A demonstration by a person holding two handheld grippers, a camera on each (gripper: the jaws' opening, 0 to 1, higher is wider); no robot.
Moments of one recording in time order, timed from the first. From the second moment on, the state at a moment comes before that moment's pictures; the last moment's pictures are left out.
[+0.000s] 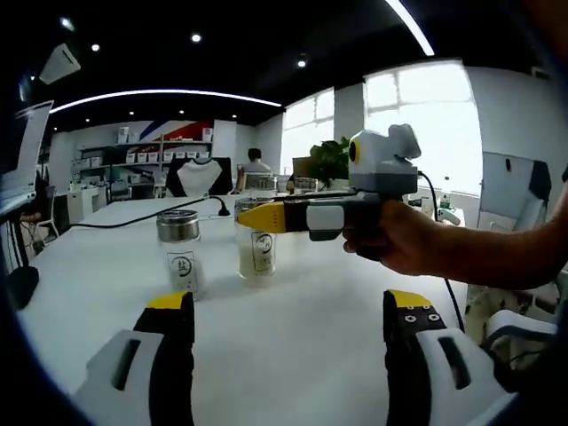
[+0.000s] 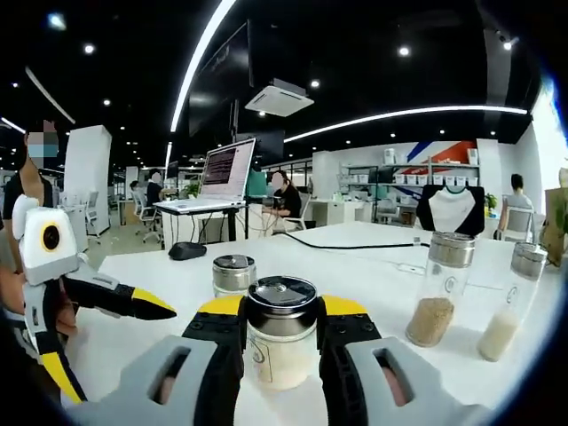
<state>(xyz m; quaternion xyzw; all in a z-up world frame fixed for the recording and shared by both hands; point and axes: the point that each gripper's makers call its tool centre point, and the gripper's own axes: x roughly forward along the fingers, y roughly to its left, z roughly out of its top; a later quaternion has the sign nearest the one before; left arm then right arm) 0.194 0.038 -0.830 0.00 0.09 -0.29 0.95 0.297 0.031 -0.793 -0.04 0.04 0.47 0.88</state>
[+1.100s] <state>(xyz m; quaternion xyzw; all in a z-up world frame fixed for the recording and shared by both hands) 0.190 0.034 -0.836 -0.01 0.10 -0.29 0.95 0.303 0.036 -0.802 -0.04 0.04 0.47 0.88</state>
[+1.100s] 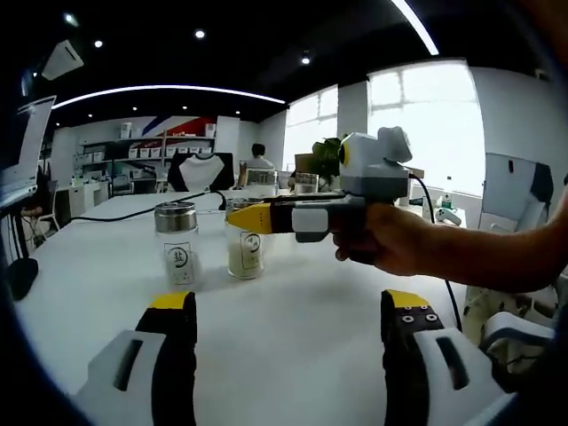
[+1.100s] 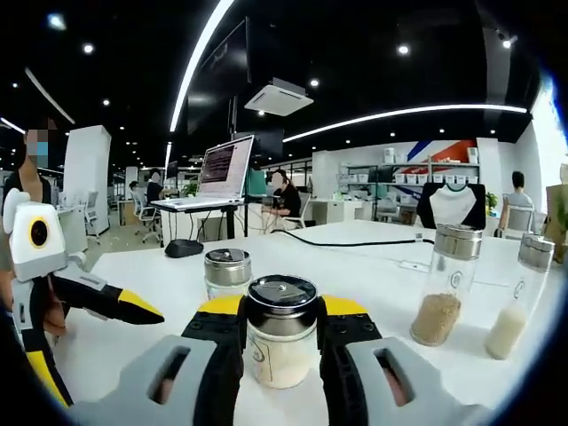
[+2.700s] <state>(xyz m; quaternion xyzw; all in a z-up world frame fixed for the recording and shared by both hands) 0.187 0.042 -0.832 -0.01 0.08 -0.27 0.96 0.294 0.029 -0.822 -0.09 0.07 0.41 0.91</state>
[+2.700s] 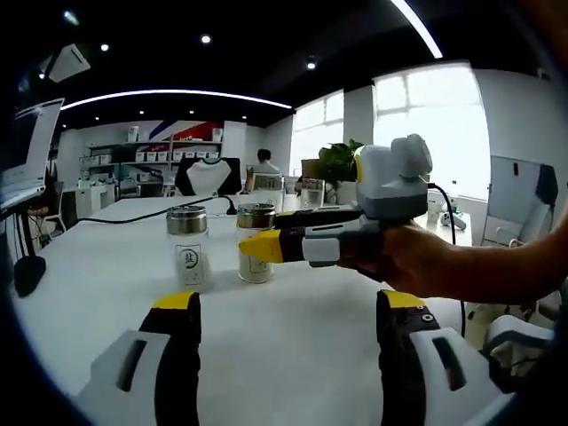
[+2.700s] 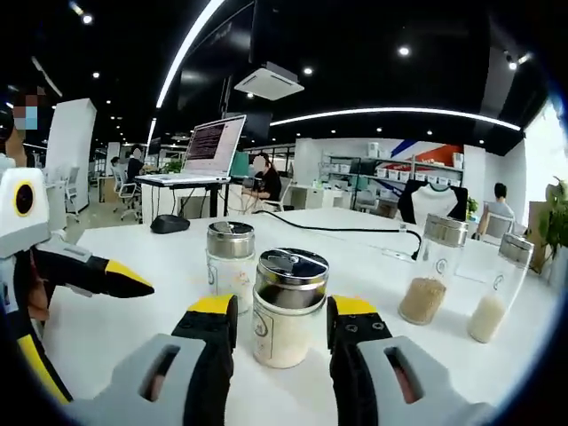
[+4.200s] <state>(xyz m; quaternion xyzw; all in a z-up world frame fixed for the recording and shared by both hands) 0.189 0.038 -0.849 -0.01 0.11 -0.27 0.96 0.289 -0.018 -0.795 -0.06 0.05 0.43 0.90</state>
